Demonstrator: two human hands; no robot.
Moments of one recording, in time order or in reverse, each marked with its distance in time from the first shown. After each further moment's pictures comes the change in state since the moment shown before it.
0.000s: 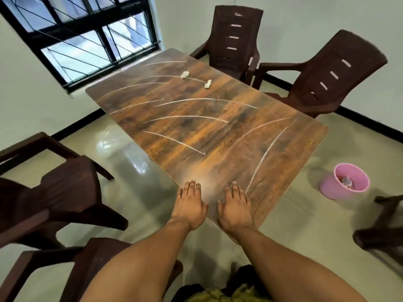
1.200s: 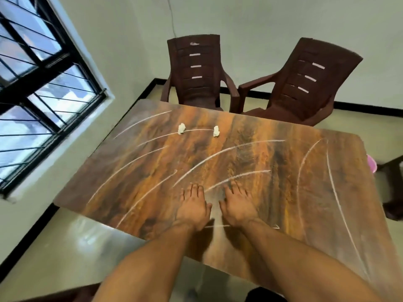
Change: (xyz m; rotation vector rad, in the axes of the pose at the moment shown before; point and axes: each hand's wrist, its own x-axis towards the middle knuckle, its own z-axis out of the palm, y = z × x) left_hand 0.355 -0.245 -0.203 0.189 -0.070 0.401; right_hand 0.350 -0.249 -0.045 0.104 0.125 0.261
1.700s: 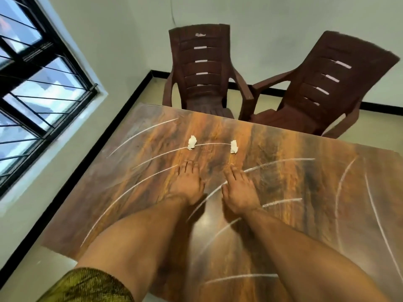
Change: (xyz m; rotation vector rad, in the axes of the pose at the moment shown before) left_hand 0.184 -0.106 -0.080 0.053 0.028 0.059; right_hand 0.175 -0.055 -0.027 0.031 0.086 0.012
